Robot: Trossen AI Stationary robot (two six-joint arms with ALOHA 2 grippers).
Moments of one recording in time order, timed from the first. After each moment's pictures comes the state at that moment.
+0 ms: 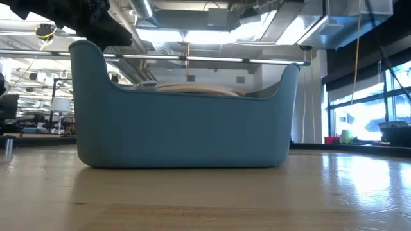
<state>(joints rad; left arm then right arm) 0.21 0.56 0.51 -0.24 -0.03 -0.30 0.42 1.72 2.06 -1.44 0.55 0.76</state>
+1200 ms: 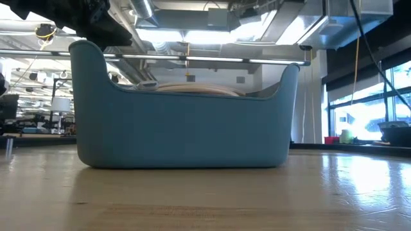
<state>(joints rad) 0.21 0.57 0.51 -0.24 -0.03 -0.30 0.20 1.60 1.96 -1.10 0.17 0.15</state>
